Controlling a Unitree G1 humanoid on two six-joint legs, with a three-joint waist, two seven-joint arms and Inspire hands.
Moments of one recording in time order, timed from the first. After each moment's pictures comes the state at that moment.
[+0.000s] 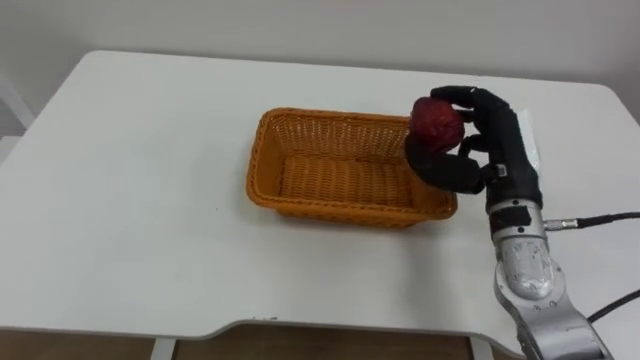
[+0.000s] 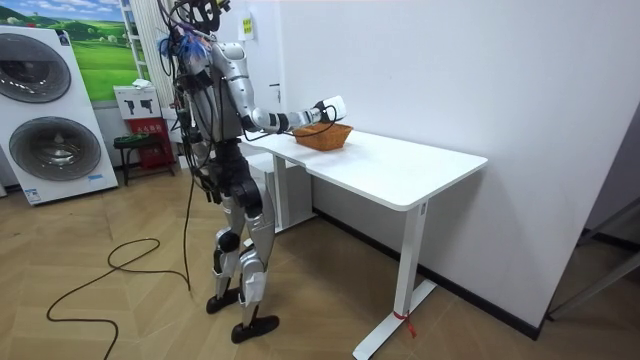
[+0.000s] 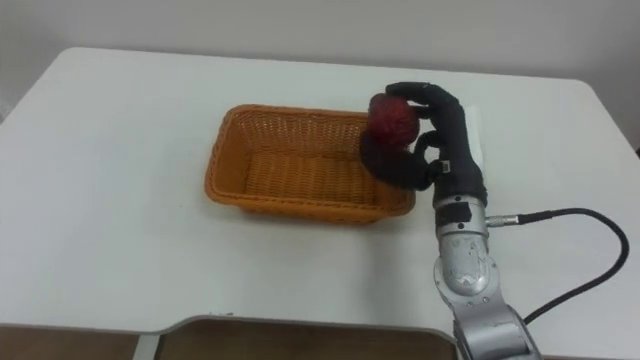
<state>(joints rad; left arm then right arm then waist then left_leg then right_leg) 0.25 0.22 0.02 1.12 0.31 0.02 0.12 -0.04 -0.31 0.17 0.13 -0.05 -0.18 -0.32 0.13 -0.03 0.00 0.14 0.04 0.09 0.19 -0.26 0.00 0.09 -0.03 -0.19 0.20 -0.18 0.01</state>
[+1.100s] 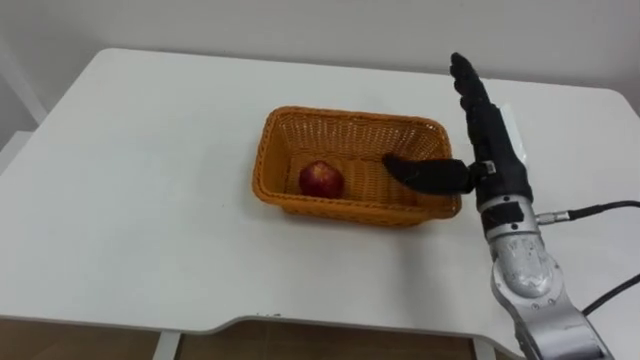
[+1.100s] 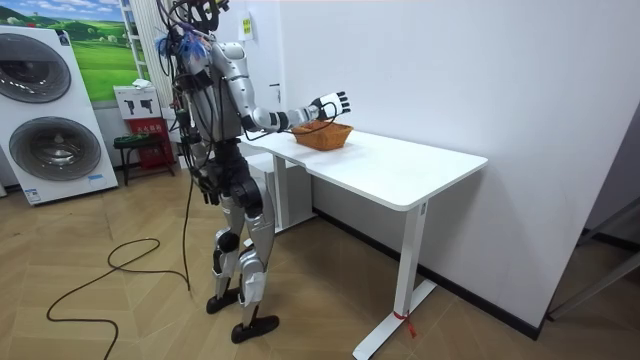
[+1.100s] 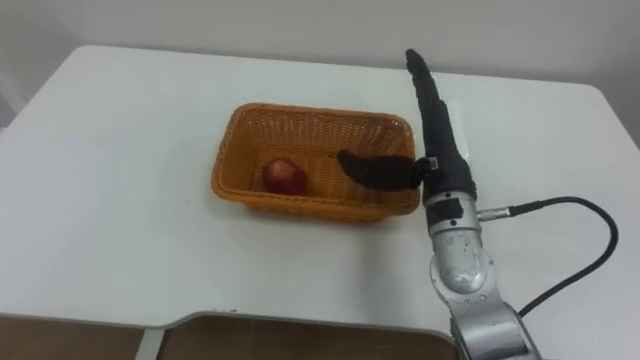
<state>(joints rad) 0.25 0.22 0.01 1.13 0.31 0.04 0.12 -0.04 -0.31 0.17 0.06 -0.05 -0.17 -0.27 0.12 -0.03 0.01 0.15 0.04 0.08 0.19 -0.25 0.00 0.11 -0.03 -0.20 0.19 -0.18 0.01</state>
